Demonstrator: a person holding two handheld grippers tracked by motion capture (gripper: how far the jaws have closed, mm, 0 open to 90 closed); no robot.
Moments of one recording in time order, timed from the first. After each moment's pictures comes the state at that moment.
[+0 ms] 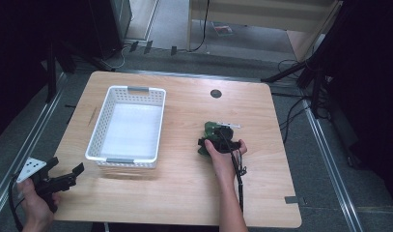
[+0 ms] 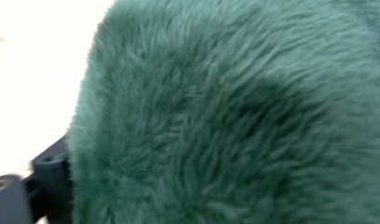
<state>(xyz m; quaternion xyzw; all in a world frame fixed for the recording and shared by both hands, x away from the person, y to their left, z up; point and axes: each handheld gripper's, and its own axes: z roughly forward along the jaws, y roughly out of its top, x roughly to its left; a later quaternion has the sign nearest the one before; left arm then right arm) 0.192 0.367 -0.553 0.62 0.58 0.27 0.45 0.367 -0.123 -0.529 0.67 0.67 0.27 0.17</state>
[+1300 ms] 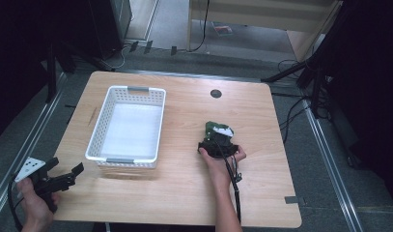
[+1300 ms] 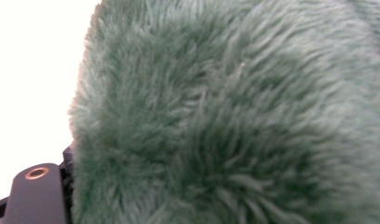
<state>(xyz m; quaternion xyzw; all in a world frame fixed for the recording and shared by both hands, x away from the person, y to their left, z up) 0.192 0.369 -0.553 0.61 0.59 0.26 0.46 0.353 -0.111 -0.545 0.65 0.65 0.27 0.27</state>
